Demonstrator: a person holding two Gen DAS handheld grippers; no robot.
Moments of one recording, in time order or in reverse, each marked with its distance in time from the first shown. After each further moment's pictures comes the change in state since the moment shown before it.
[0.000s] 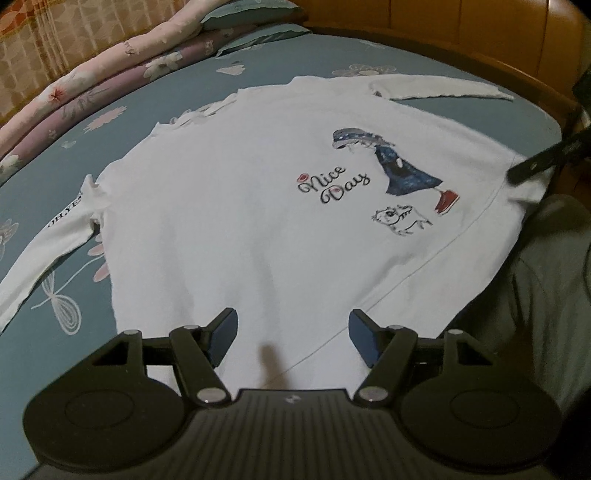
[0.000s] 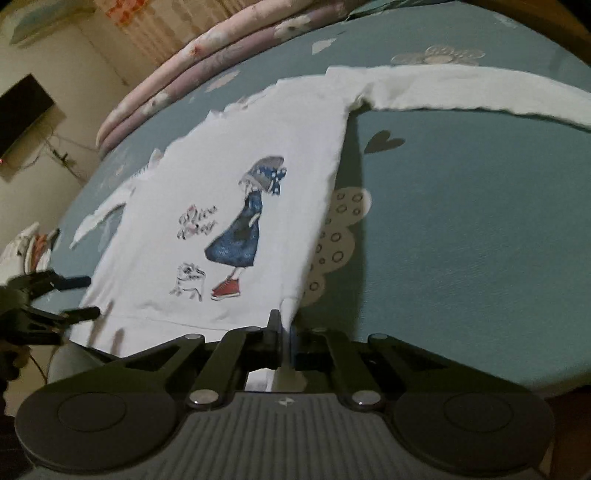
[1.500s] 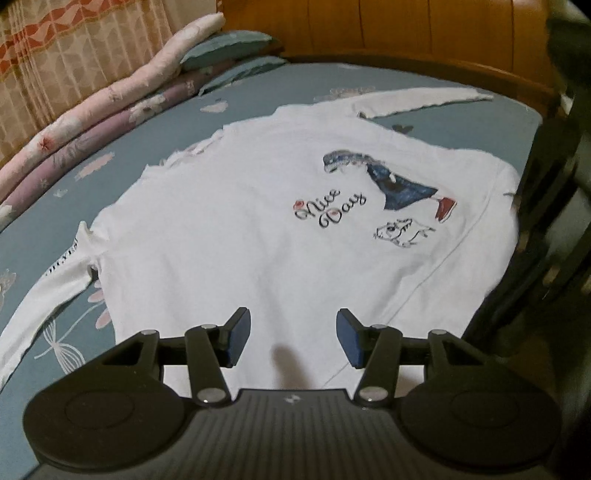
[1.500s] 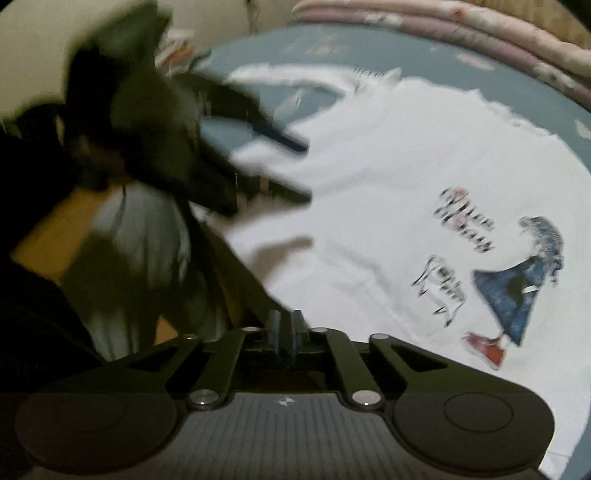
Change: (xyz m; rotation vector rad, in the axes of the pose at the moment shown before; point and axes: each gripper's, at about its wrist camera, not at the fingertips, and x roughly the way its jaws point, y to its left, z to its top) left arm 0.013 0.000 0.003 0.103 -0.120 0.005; right arm 0.062 0.185 -0.033 -0.729 0.212 0.188
